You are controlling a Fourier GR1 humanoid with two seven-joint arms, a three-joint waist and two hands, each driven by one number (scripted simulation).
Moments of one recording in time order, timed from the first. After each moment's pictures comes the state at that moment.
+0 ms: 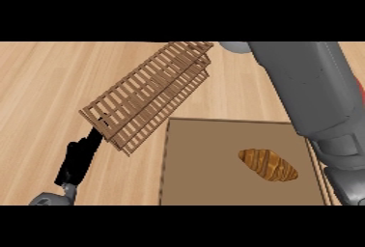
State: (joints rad) left arm -0.05 0.34 -0.24 -1.34 0.11 0.08 0.03; right arm -1.31 -0.20 0.07 -0.95 0.61 0.17 0.25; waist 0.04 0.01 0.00
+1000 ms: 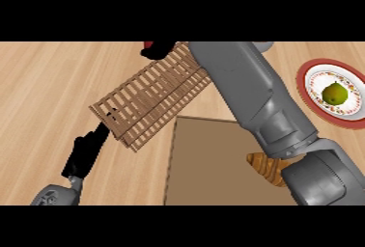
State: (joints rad) left arm -0.10 0.31 -0.24 -1.32 0.08 0.04 0.02; right arm -1.51 -0.01 -0.08 -0.36 0.48 0.11 0.08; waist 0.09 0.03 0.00
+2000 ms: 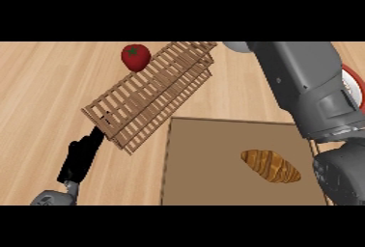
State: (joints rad) left arm -0.07 0.31 -0.22 -1.33 0.07 0.05 0.01; right arm -1.51 -0.15 -0.43 -0.31 0.11 -0.19 -0.03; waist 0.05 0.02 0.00
